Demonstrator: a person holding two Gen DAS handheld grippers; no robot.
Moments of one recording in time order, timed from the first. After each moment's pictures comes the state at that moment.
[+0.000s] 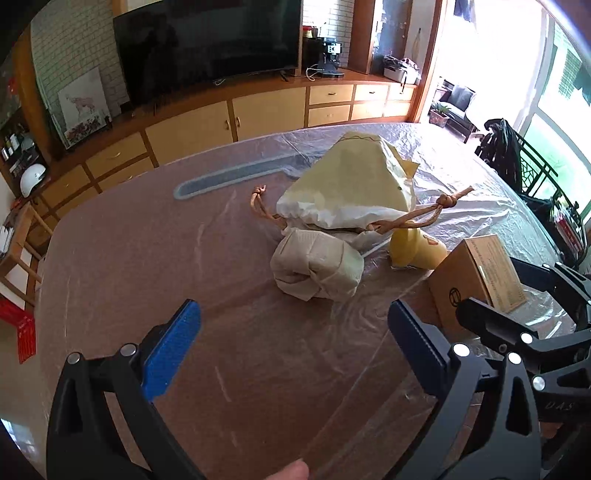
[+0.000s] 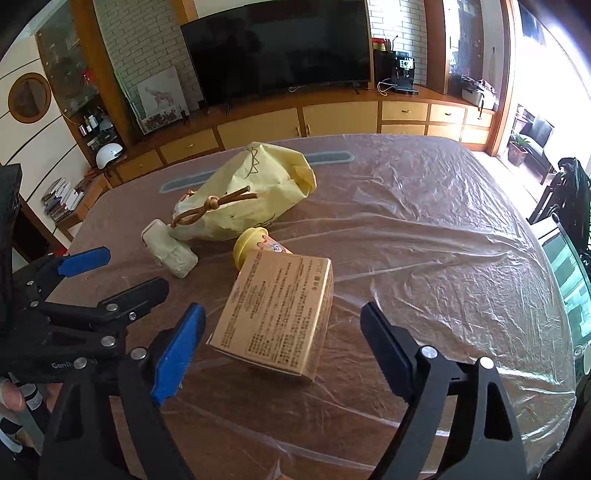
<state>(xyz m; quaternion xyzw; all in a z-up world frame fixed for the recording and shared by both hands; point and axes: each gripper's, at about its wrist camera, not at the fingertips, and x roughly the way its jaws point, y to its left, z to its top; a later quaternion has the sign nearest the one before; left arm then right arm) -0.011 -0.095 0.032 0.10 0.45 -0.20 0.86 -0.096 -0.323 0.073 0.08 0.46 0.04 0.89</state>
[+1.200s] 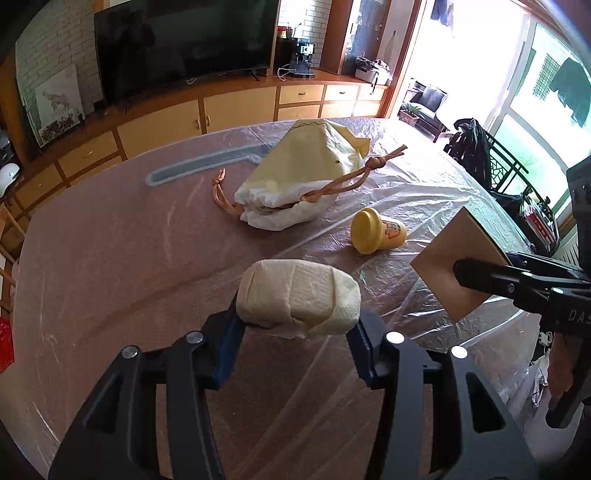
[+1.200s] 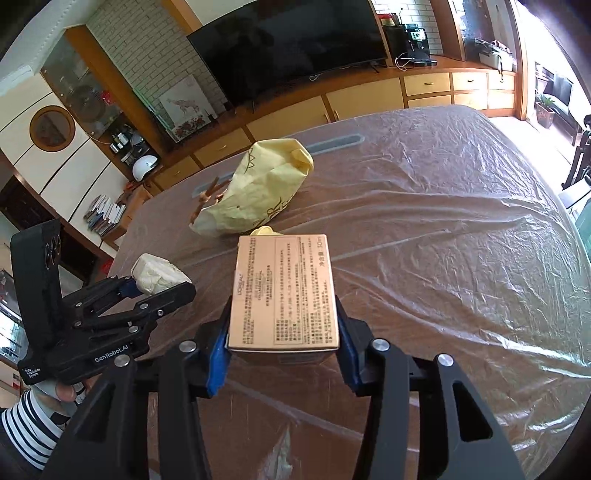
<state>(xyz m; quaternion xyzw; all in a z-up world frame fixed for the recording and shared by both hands) -0.037 -0.087 0.042 0.06 0.46 -0.25 0.85 -0.115 -0.360 0.084 0.17 0.46 0.12 0.86</state>
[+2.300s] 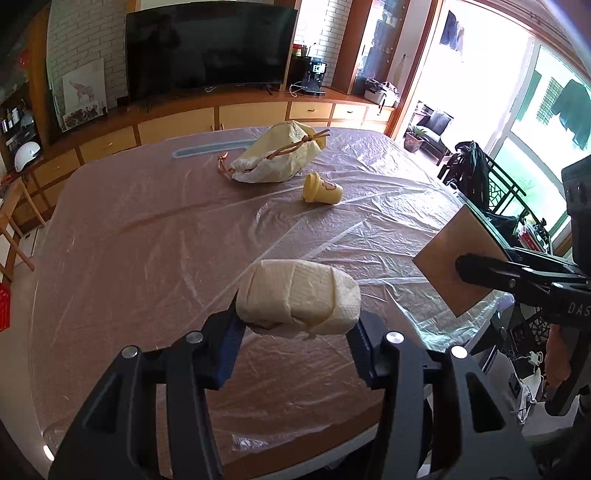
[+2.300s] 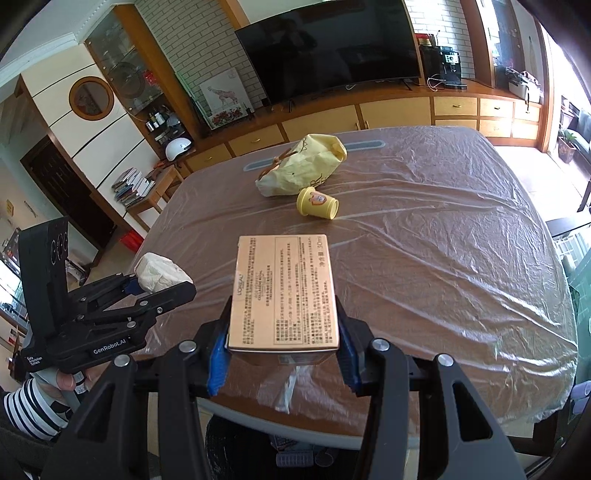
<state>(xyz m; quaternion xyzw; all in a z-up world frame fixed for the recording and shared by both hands) -0.150 -0.076 0.066 0.02 0.43 -0.23 0.87 -0.204 -0.359 0.126 0.12 0.45 0.18 0.87</state>
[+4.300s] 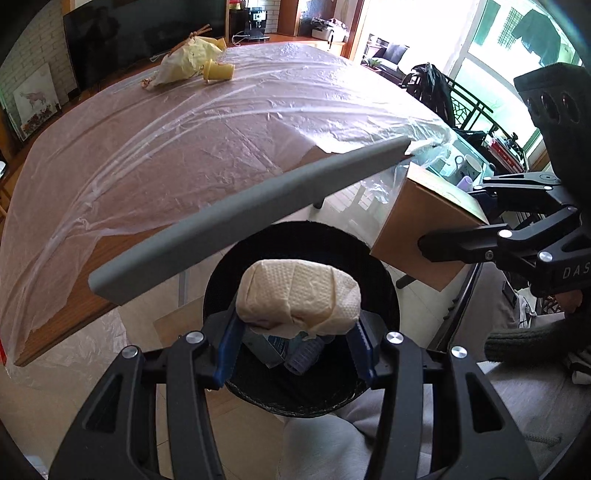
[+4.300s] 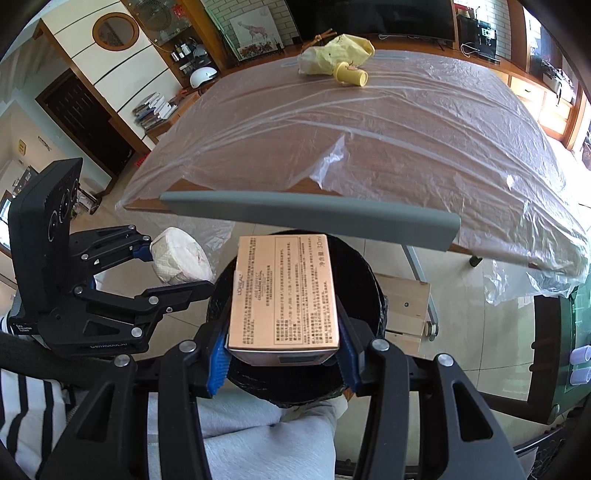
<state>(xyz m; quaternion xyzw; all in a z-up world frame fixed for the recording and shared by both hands) -0.286 -0.105 0.012 0.12 0.50 -0.30 0.80 -0.334 -0.351 0.077 0.06 0.54 0.23 0.81</state>
